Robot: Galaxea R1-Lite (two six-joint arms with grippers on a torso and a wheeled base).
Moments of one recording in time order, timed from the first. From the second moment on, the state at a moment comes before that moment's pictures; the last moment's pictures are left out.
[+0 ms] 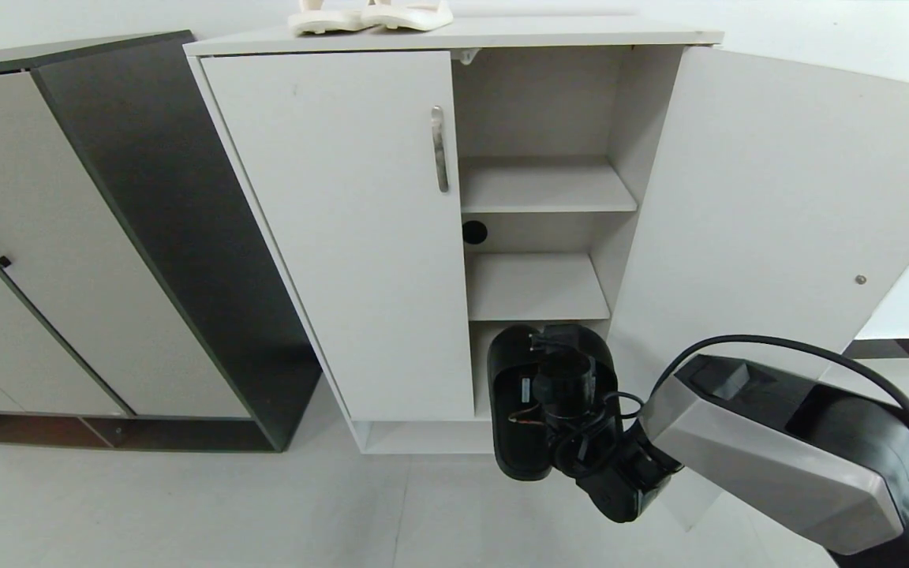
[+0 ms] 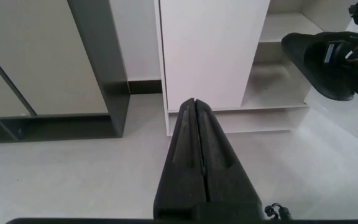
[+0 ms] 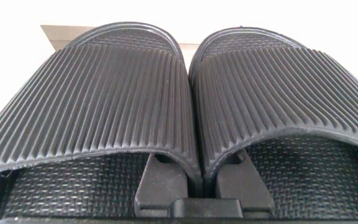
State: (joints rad) left arm 0.00 0.00 0.00 0.00 0.00 0.02; right arm 0.69 2.50 -1.27 -1.10 -0.70 0.09
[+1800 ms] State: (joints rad) left arm 0.00 0.00 0.00 0.00 -0.01 0.03; right arm 0.63 2.62 -1.64 -0.89 -0.70 0.04
